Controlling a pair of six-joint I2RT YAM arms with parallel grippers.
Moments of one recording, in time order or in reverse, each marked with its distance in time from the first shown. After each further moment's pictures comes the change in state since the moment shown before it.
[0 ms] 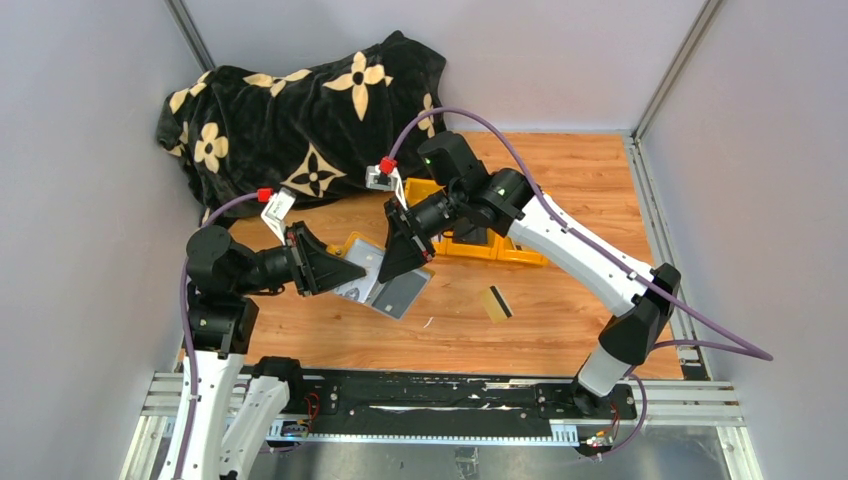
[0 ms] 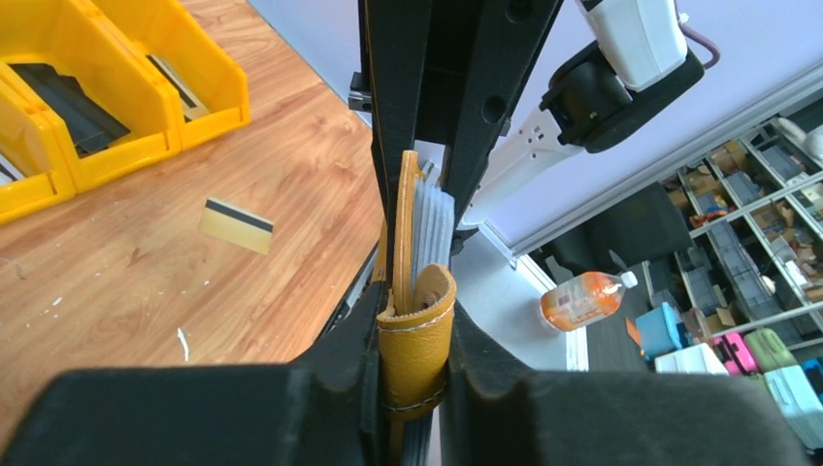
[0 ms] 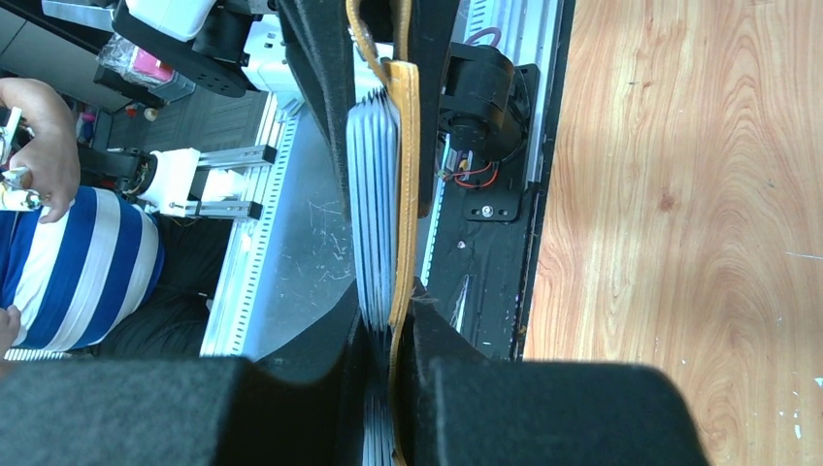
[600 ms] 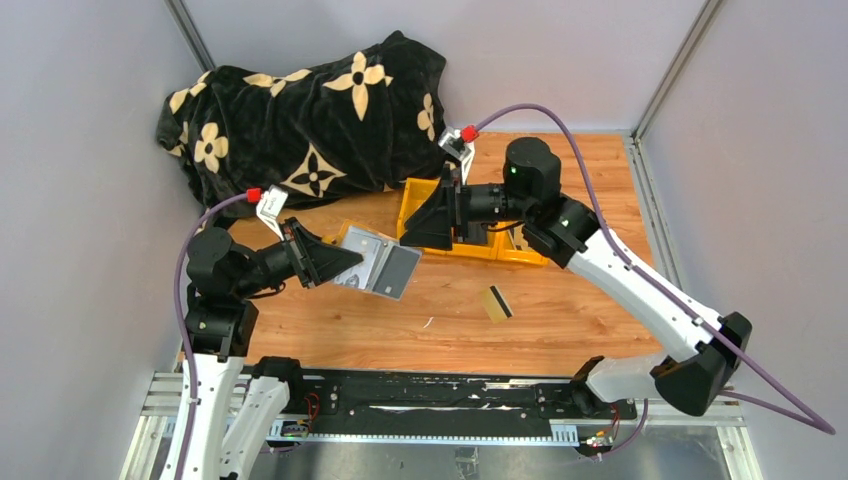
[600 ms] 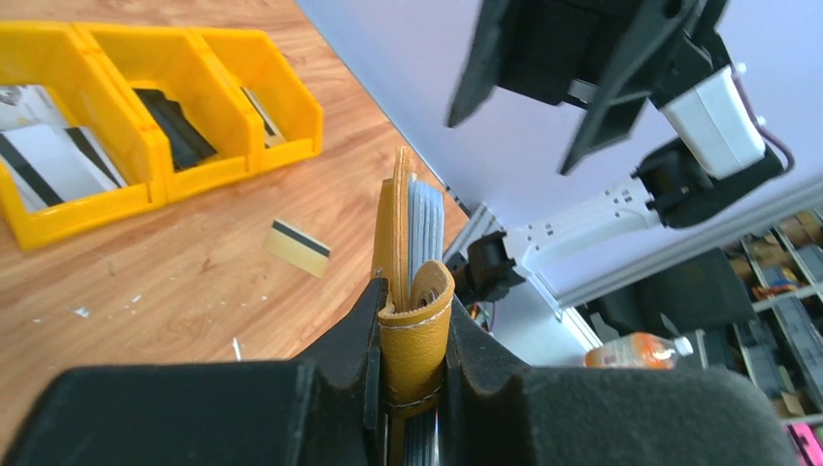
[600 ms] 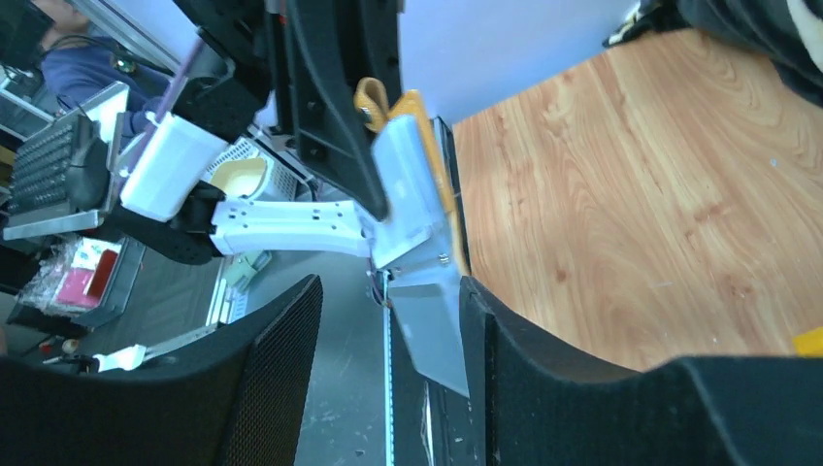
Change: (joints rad) left arm 0.000 -0.013 -0.002 -0.031 -0.151 0.038; right arm -0.139 -0.310 -0.373 0.518 0.201 0.361
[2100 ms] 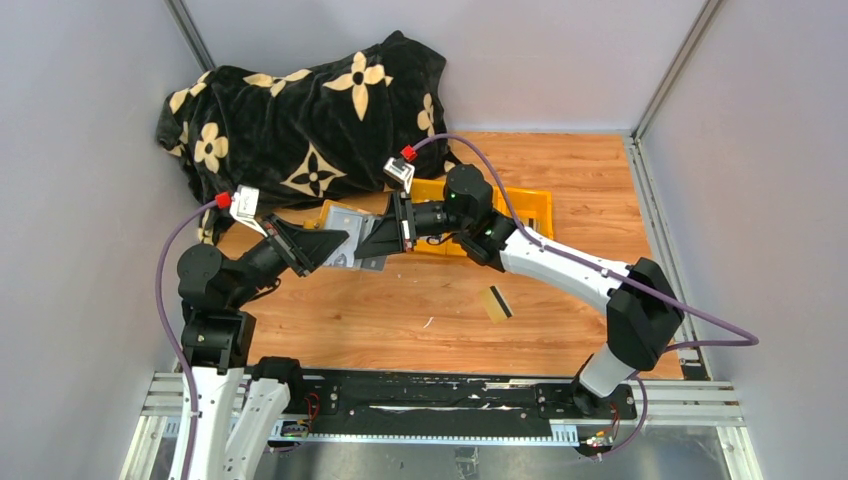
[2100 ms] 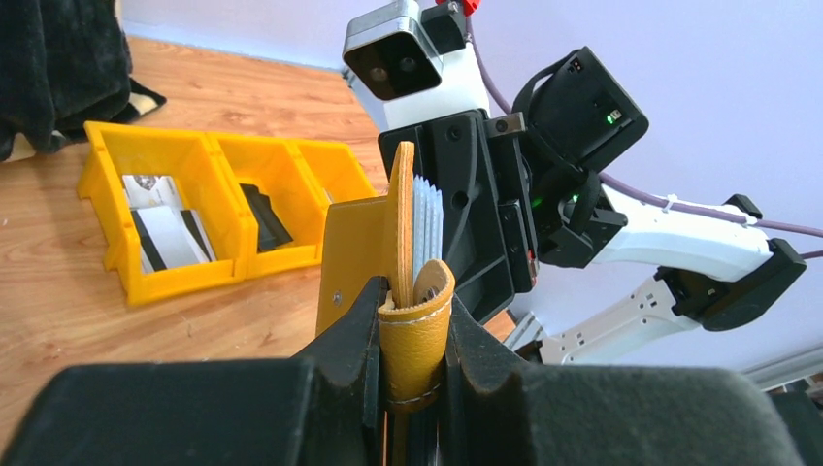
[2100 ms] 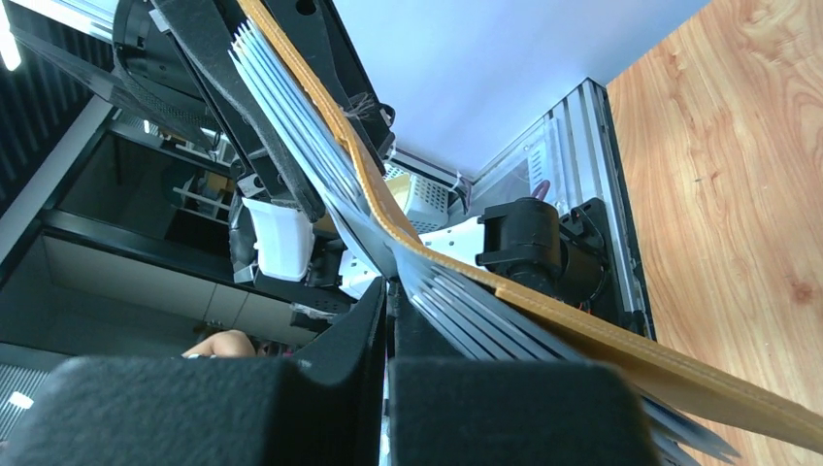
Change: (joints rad) left arm 0.015 -0.074 -0.033 0.101 -0.274 -0.069; right arm 0.113 0.259 -0.151 0.634 -0.034 0.653
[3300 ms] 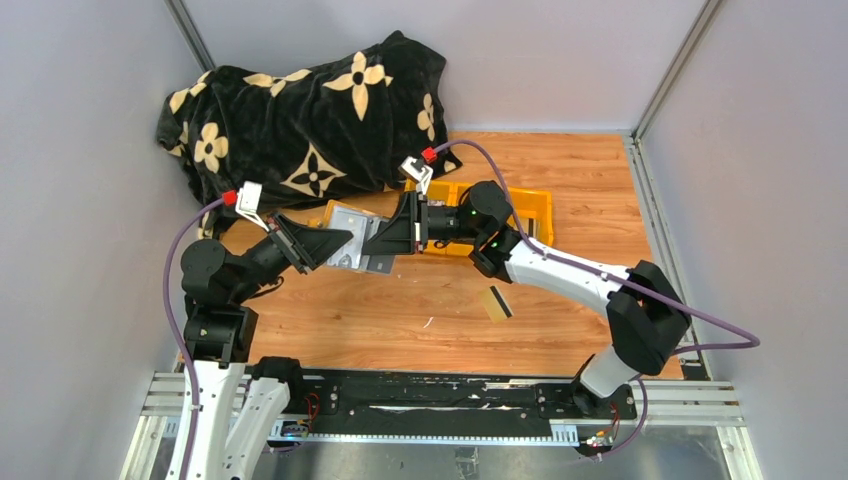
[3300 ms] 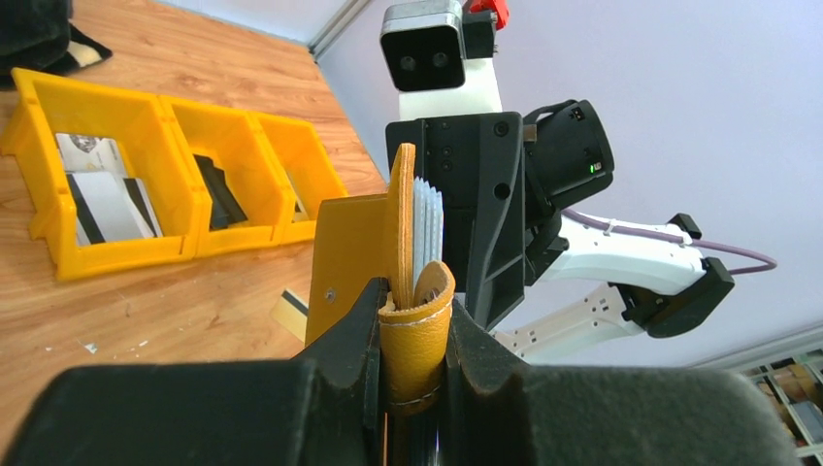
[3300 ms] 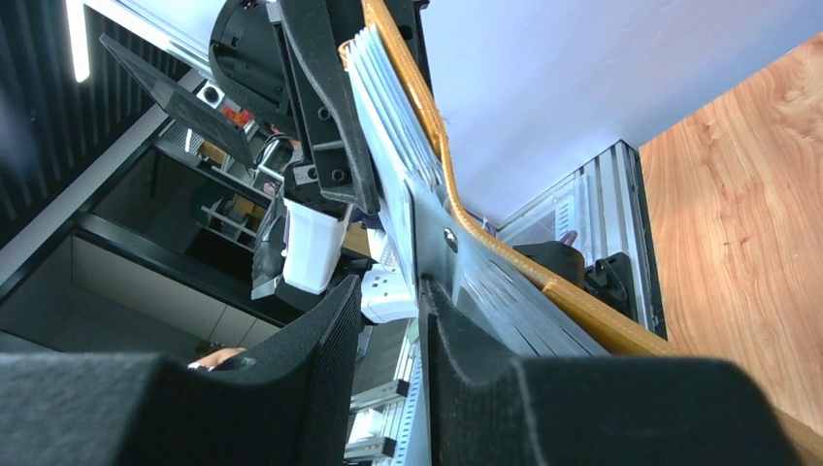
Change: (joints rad) left arm -0.007 0.025 -0.008 0.027 0.038 -0.137; right arm -0.020 -0.047 -0.173 0.371 0.037 0.131
